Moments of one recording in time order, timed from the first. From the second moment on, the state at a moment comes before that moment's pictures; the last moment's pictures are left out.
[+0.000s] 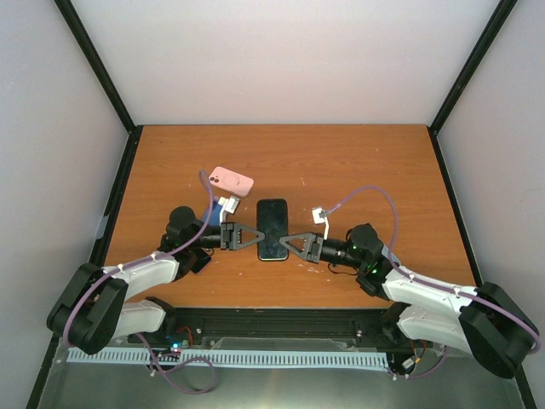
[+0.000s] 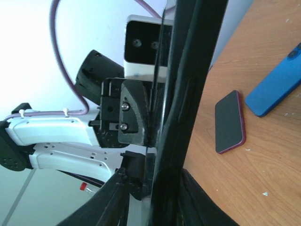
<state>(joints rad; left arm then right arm) -0.45 1.23 0.34 0.91 1.10 -1.12 0.75 1.07 0.31 0.76 -0.60 1.01</state>
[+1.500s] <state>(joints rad) -0.46 1.05 0.50 0.27 1.25 -0.71 0.75 0.95 0.69 0.07 -0.44 0.80</state>
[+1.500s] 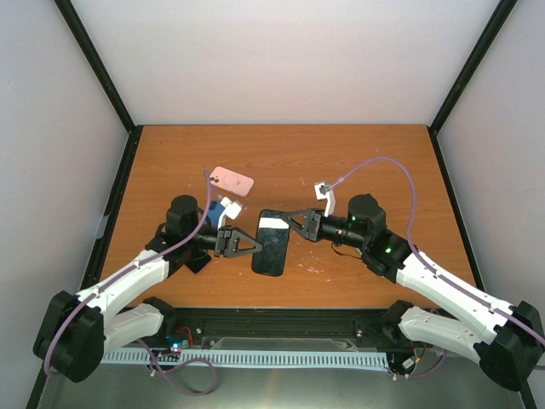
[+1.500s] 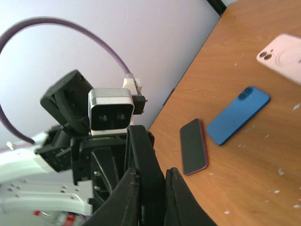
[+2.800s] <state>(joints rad) -0.47 1.14 0.52 0.51 0.98 -1.02 0.75 0.86 0.45 0.20 -0.52 1.02</state>
